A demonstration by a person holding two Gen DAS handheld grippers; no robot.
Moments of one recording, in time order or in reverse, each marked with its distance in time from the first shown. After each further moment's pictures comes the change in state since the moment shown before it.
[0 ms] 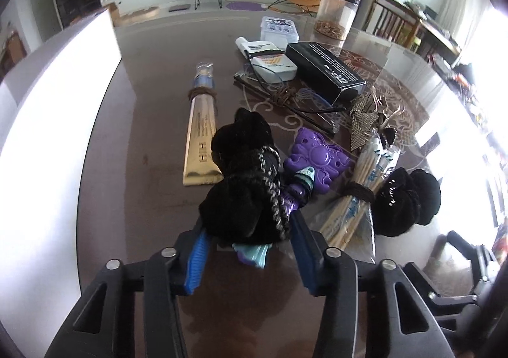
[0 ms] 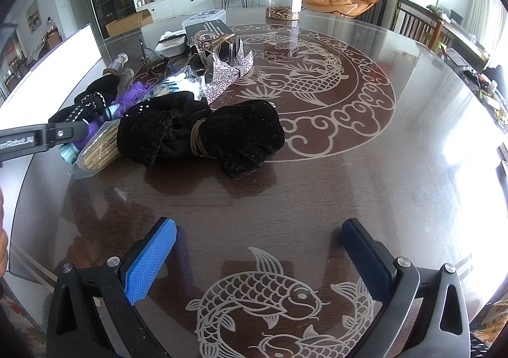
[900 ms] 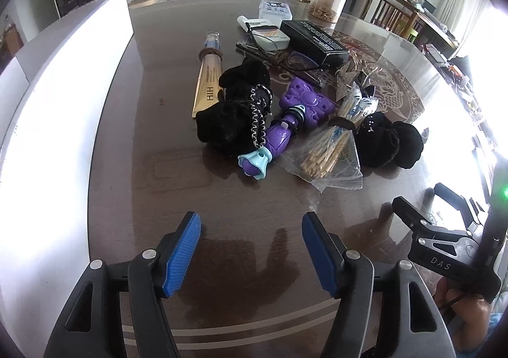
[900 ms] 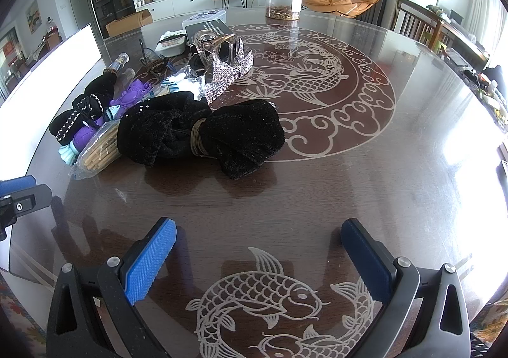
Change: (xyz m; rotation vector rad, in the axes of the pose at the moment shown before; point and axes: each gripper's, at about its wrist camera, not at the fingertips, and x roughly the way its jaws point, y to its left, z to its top) left arm -0.030 0.001 -0.049 0.014 0.052 -0.008; right arm 0.000 0.000 0.000 0.000 0.000 0.000
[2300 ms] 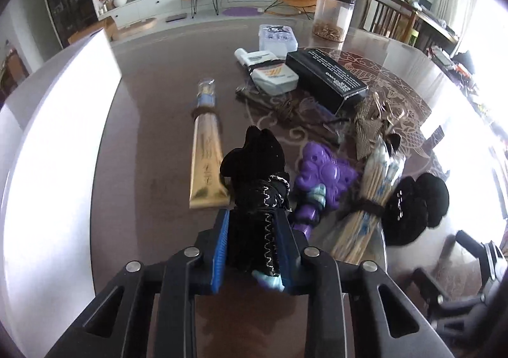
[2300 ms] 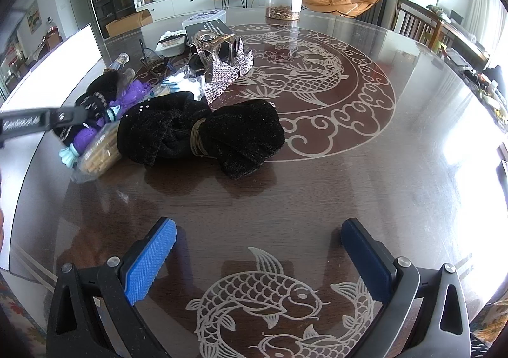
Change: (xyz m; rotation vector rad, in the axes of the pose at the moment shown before) left arm 0.023 -0.001 0.059 0.054 -0.078 0.061; right arm 0.000 0.000 0.000 0.001 0.000 0.000
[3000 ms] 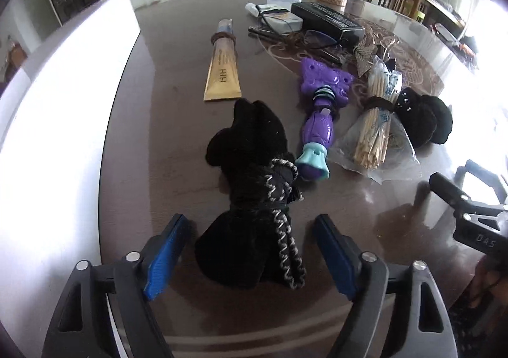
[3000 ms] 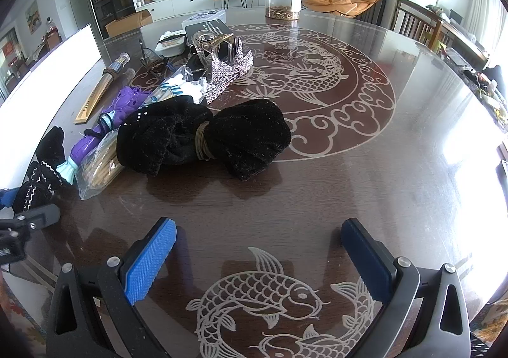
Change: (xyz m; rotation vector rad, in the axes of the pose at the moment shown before) left arm -0.009 0.001 -0.072 0.016 0.084 0.038; right arm 0.000 0.000 0.000 -0.001 0.000 0.000
